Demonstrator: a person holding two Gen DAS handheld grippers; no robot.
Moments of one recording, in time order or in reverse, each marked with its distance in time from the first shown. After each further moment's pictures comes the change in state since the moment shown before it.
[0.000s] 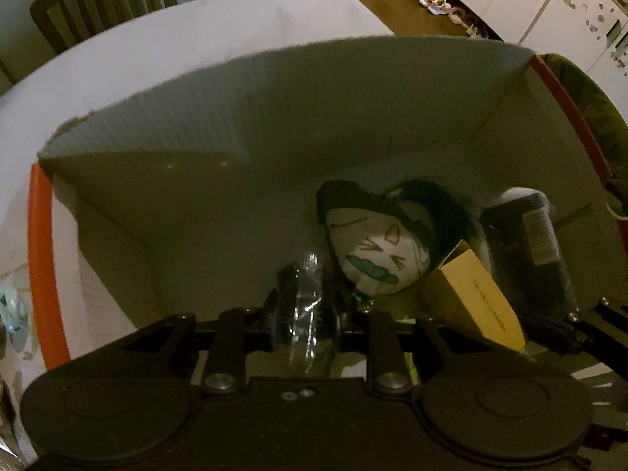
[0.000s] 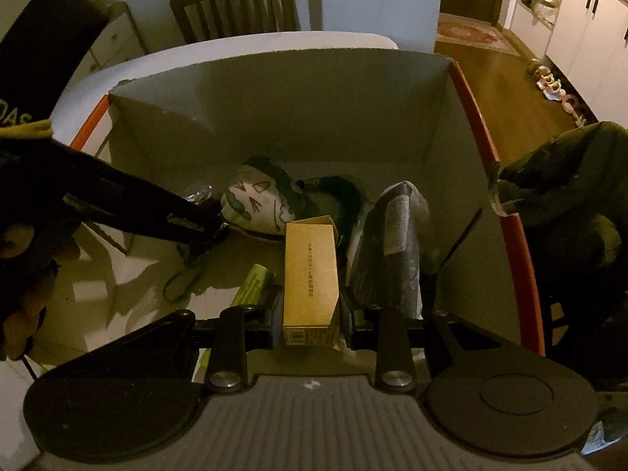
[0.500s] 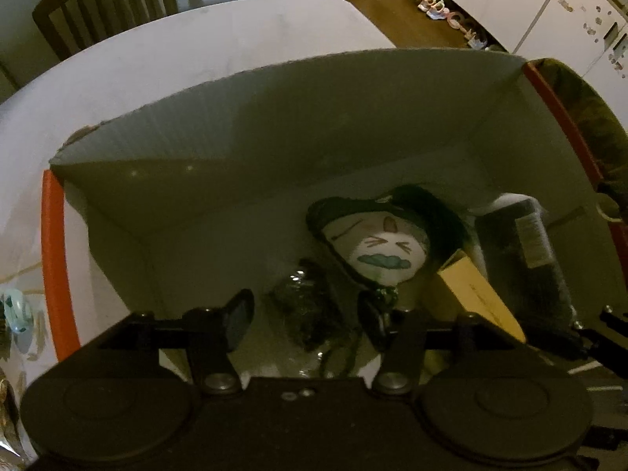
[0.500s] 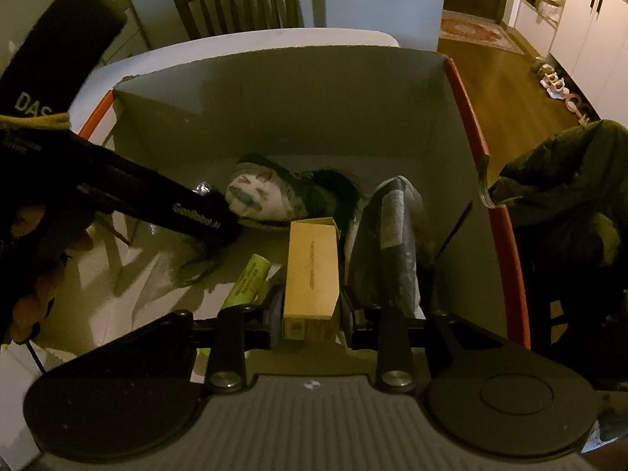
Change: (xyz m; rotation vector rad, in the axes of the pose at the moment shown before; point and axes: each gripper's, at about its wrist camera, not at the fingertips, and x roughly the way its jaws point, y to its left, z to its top) left arm -0.013 0.000 -0.009 0.004 -0.027 -0.004; right arm -0.009 -0.010 -0.003 -0.006 0.015 0.011
